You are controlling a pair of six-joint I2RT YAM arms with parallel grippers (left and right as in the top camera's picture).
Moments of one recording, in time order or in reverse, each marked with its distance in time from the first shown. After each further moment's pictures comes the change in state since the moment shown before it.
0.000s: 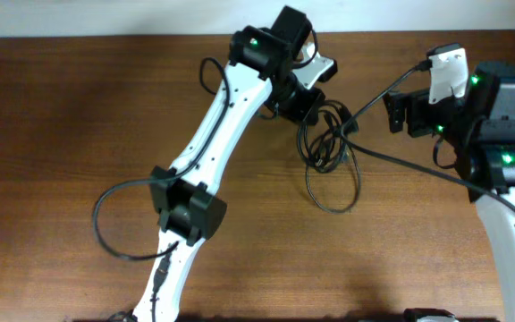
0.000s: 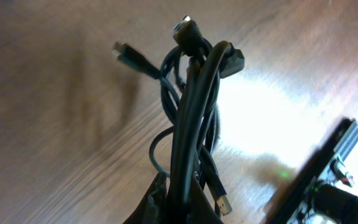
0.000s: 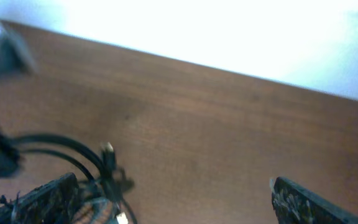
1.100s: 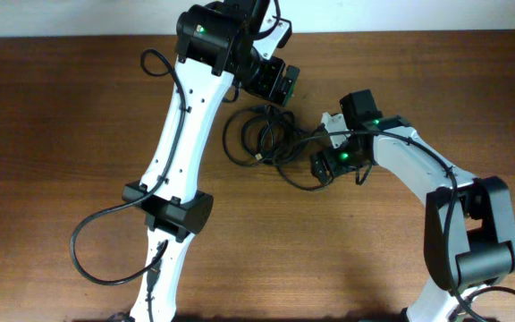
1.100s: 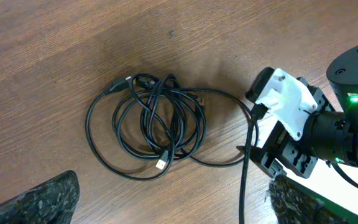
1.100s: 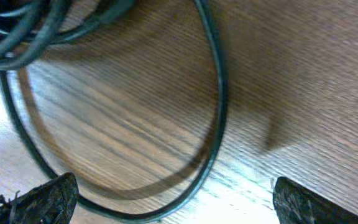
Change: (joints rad) left arm 0.095 -0.018 0.318 -0.185 -0.306 -0.063; right arm 0.278 0.593 -0.039 -0.122 0.042 0.039
